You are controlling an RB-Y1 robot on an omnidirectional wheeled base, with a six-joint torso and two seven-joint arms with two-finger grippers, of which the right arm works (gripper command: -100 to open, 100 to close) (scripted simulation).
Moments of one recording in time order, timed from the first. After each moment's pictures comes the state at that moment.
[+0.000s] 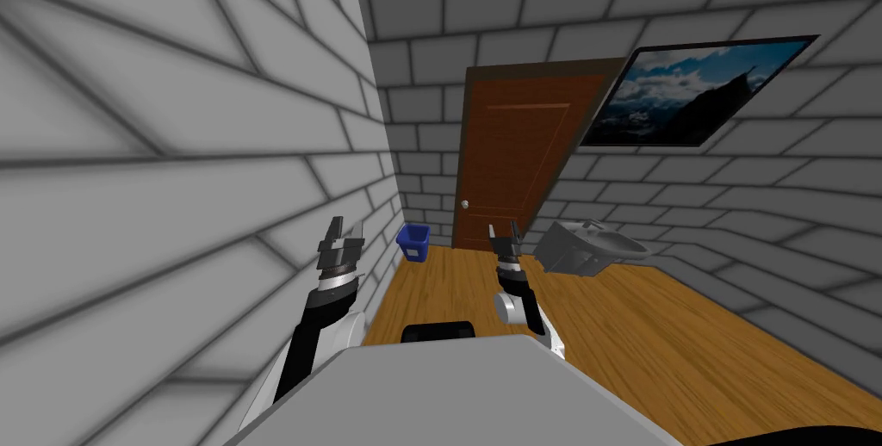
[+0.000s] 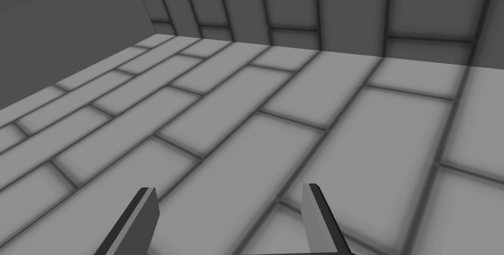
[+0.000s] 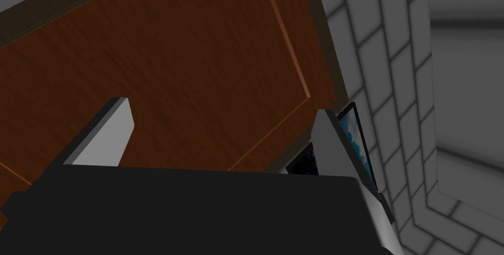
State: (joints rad) arm 0.34 -0.12 0.06 -1.90 -0.23 -0.66 -0.34
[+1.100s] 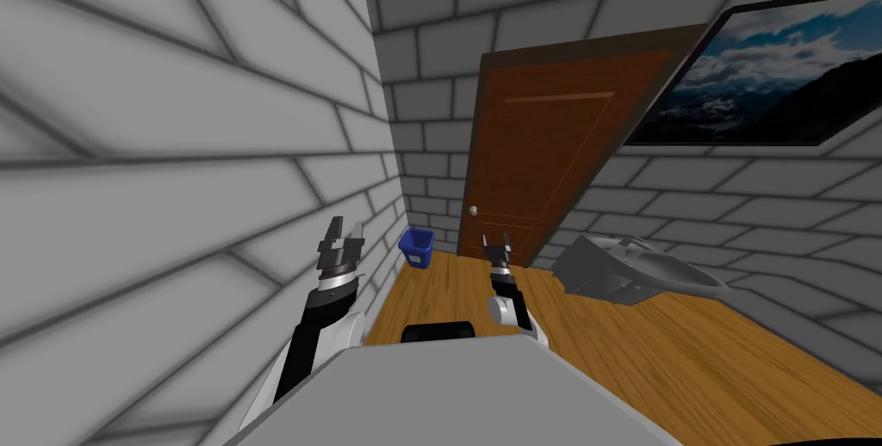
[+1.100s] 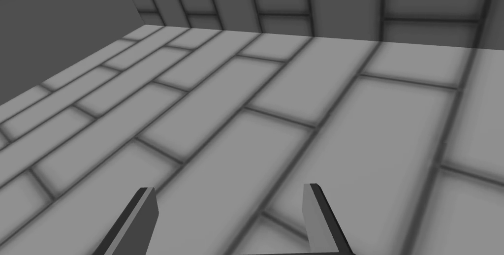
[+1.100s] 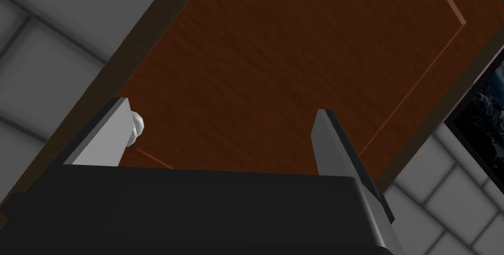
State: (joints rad) arm 0.25 -0.16 0.12 -1.59 -0.42 -0.73 -0.58
